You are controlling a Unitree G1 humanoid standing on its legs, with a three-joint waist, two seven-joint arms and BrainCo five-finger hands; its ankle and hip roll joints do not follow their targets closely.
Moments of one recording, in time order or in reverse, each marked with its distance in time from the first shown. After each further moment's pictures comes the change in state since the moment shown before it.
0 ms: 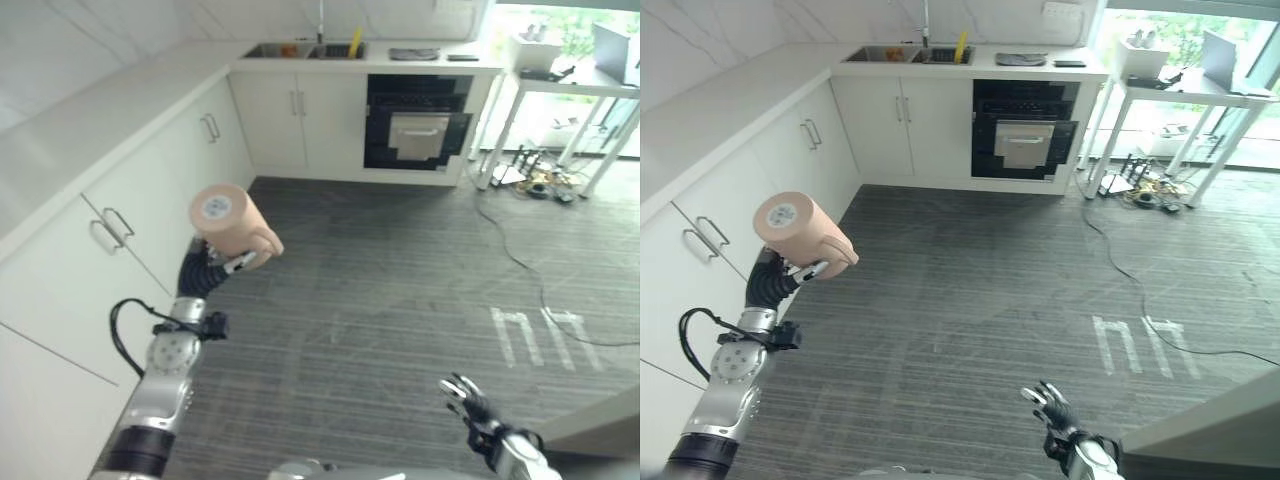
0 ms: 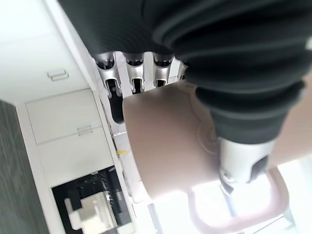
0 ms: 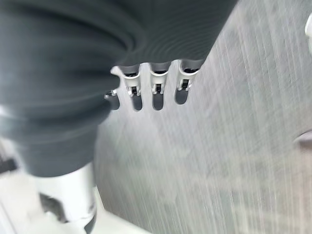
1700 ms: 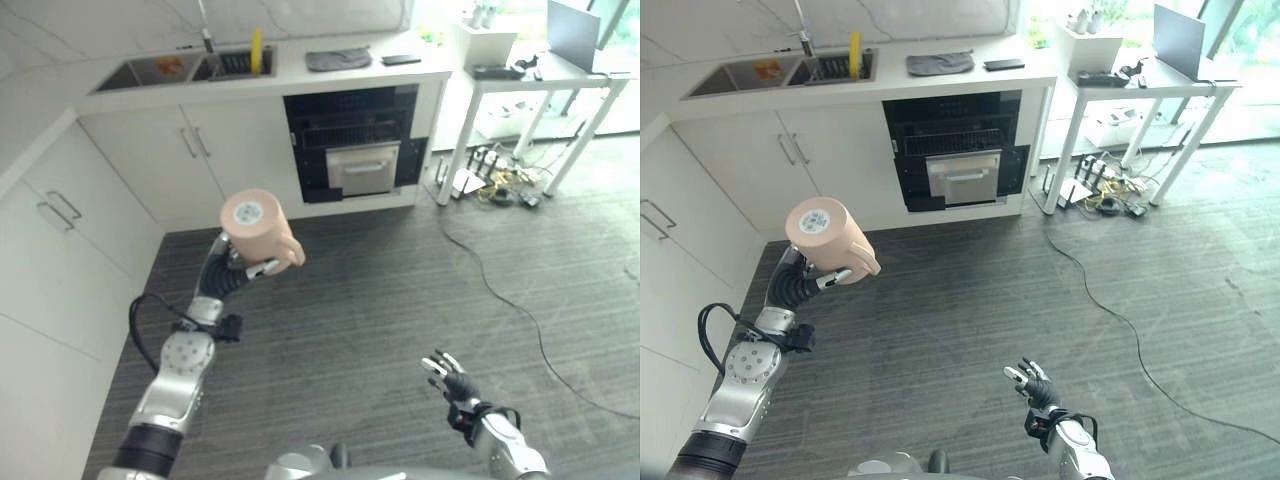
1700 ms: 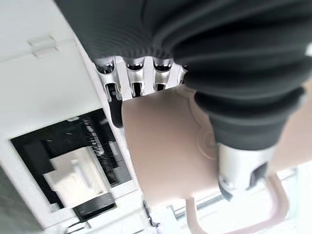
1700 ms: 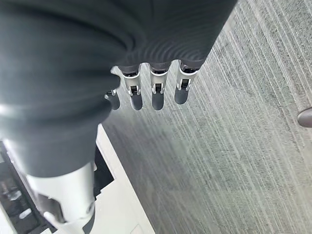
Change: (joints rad) left arm 0.010 -0.062 -0.068 0.016 0.078 -0.004 -0.033; right arm 0.014 0.016 0.028 -0.062 0.031 0.032 -0.064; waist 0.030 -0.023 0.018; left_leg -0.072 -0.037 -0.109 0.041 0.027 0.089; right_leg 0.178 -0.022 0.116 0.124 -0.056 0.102
